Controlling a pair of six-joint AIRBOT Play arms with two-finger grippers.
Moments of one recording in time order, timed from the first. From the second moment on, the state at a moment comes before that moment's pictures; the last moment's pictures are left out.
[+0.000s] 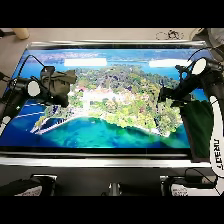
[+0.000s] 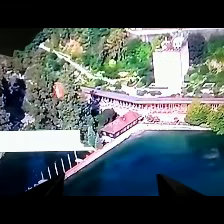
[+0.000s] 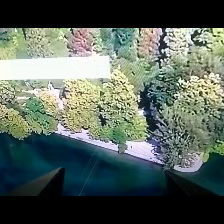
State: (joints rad) left arm -0.23 -1.31 1.26 1.62 -1.16 -1.75; right arm -0.03 -1.52 1.56 -1.35 1.54 1.66
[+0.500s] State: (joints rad) left arm -0.10 -1.54 1.42 1.60 -0.88 -1.84; right arm -0.03 -1.52 1.56 -1.35 1.37 1.66
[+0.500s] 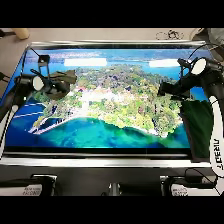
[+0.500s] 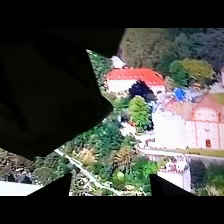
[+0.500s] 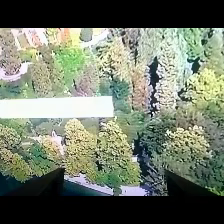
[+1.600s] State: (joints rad) left arm -0.23 -1.24 1.62 1.10 -0.83 -1.40; right arm -0.03 -1.23 1.62 -1.37 1.33 1.58
